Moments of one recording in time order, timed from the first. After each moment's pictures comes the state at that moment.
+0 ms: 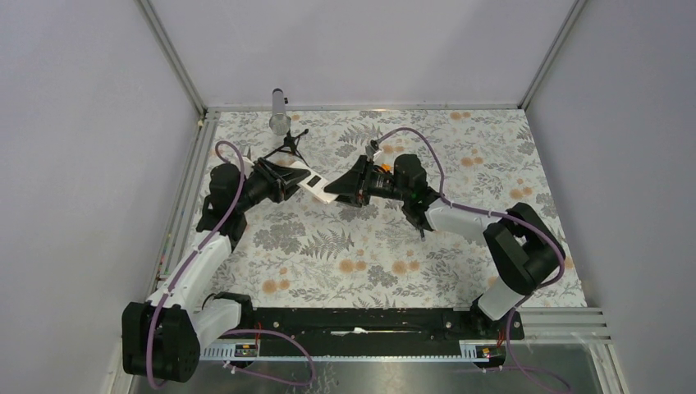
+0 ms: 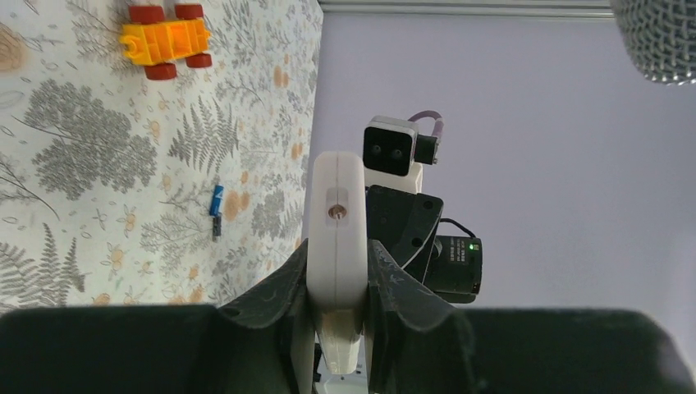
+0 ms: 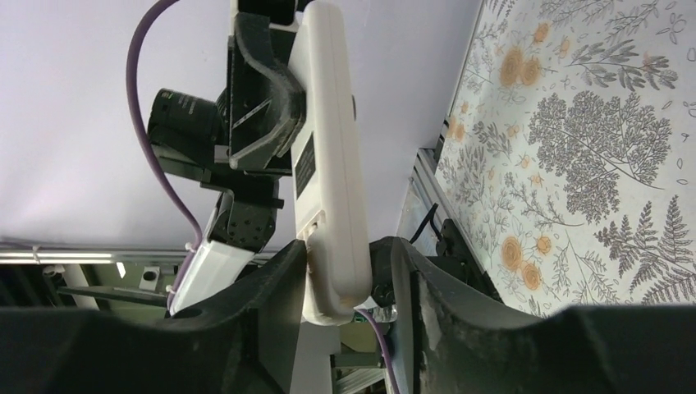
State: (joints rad) left arm -0.13 1.03 0.63 0.19 0.61 -1.40; right arm 0.67 1.63 0.88 0.69 -0.65 1.36
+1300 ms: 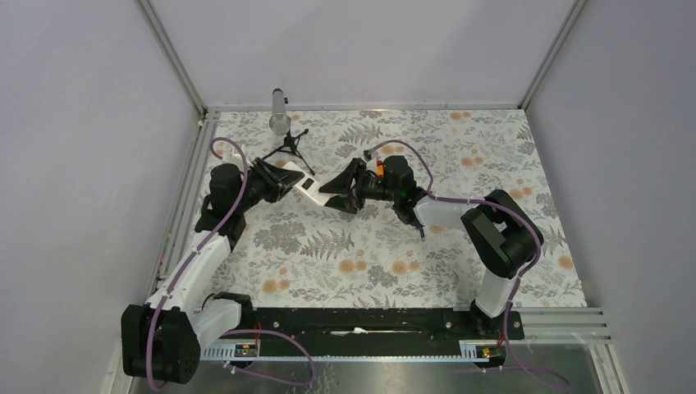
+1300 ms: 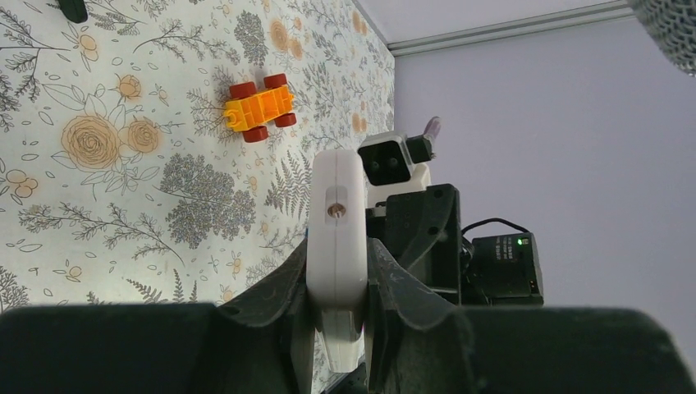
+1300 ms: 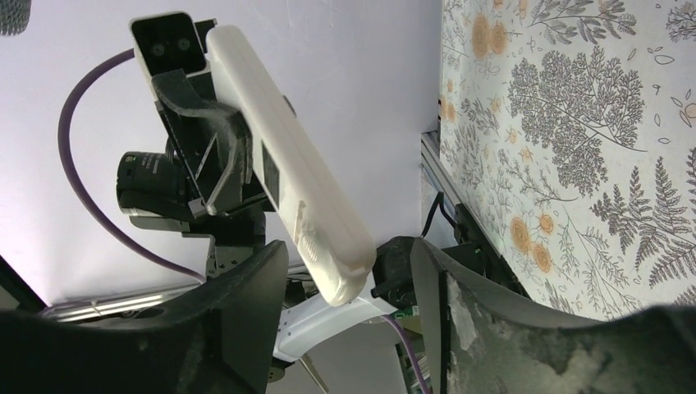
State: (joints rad) left arm -0.13 1.02 0.64 0.10 0.47 -1.10; right arm 0.67 1.78 0.93 0.67 -0.67 1.52
